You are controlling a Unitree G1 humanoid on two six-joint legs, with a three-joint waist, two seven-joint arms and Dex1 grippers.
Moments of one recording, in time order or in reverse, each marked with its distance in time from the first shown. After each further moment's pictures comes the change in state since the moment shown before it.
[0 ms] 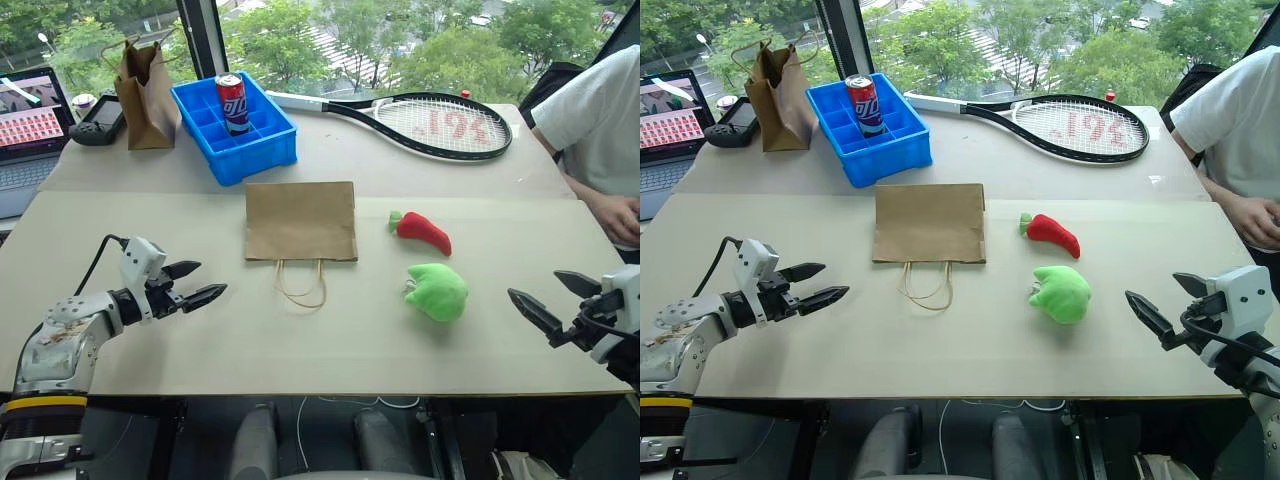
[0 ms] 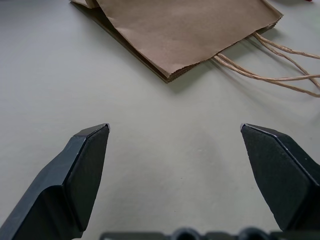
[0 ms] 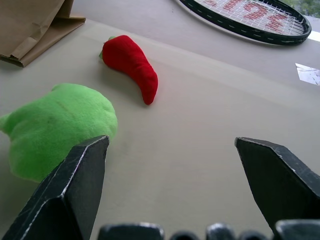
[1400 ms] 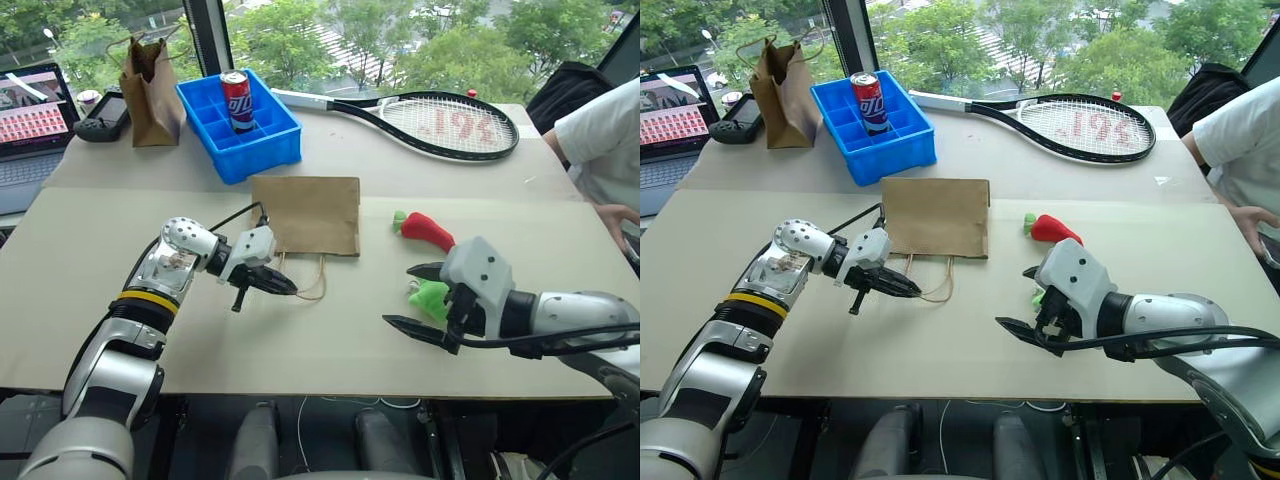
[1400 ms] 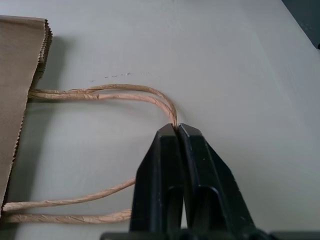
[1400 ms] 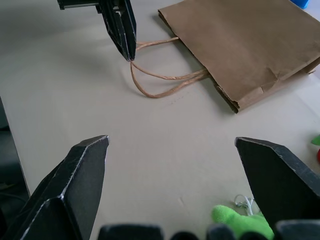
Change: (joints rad) left arm -0.605 -0.174 -0.500 0.490 0.331 -0.446 -0.624; right arm -0.418 -0.307 0.504 -0.442 0.278 0.454 -0.157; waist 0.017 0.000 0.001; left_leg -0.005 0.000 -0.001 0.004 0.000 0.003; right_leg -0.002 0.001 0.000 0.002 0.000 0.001
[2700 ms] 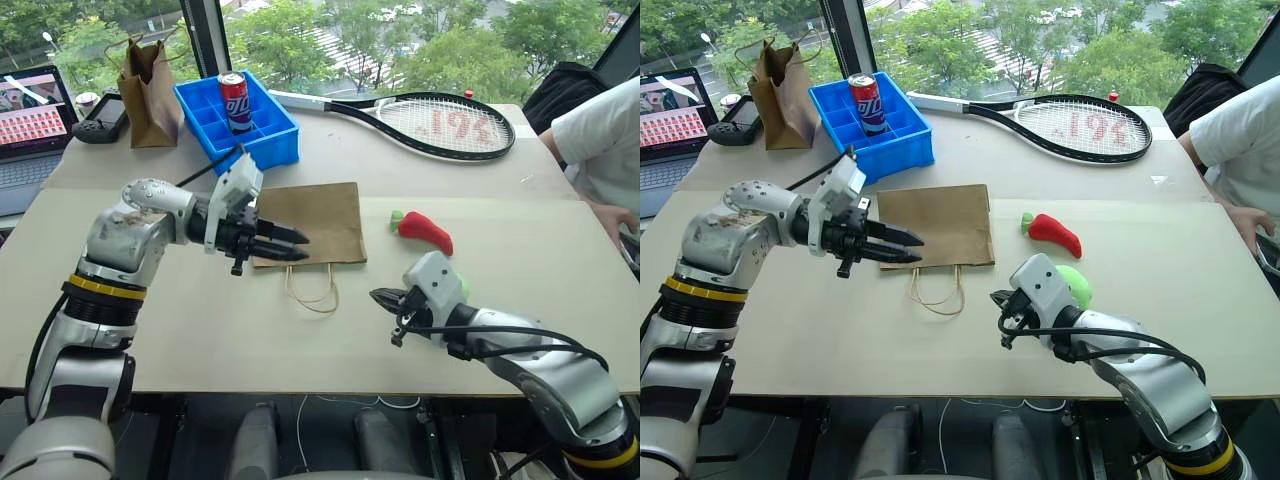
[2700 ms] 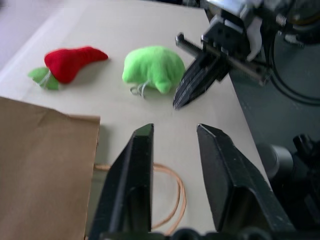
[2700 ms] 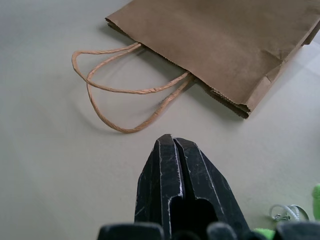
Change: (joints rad) left arm 0.002 0.140 0.099 -0.441 -0.278 0.543 0.085; right arm 0.020 0.310 0.190 0.094 -0.268 -0.039 -0.106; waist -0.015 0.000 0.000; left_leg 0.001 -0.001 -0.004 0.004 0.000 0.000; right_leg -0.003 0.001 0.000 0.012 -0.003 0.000
